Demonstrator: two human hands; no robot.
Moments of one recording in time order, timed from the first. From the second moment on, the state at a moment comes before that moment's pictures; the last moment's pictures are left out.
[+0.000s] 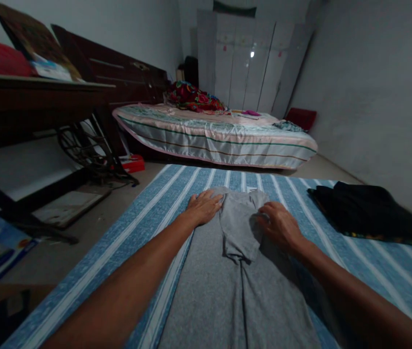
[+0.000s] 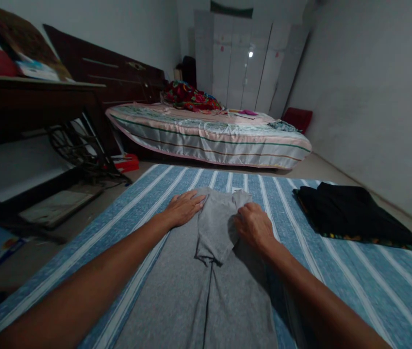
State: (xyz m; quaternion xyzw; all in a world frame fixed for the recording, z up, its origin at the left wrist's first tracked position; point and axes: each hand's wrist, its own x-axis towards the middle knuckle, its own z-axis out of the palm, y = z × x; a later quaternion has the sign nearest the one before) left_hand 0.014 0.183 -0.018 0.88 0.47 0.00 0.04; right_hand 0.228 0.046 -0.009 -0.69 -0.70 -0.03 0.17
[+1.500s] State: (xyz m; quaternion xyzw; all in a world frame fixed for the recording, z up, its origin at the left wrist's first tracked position) left_hand 0.048 0.172 -0.021 0.84 0.54 0.07 -0.06; right_hand 0.242 0.030 -0.030 -0.60 -0.73 -0.10 0.30
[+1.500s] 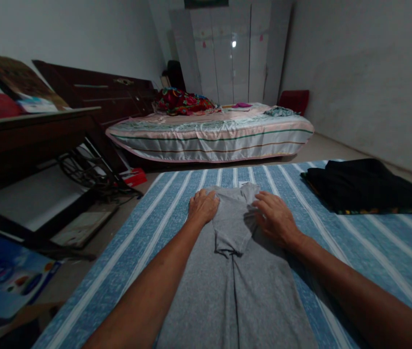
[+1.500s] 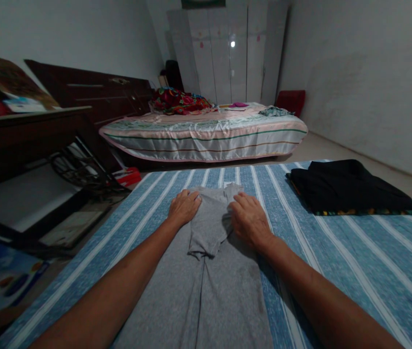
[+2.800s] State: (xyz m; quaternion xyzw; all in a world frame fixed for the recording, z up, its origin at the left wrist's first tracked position) left_hand 0.014 0.151 0.023 0.90 0.43 0.09 -0.01; right_hand 0.198 0.005 -0.026 -0.54 -0.82 0.09 0.16
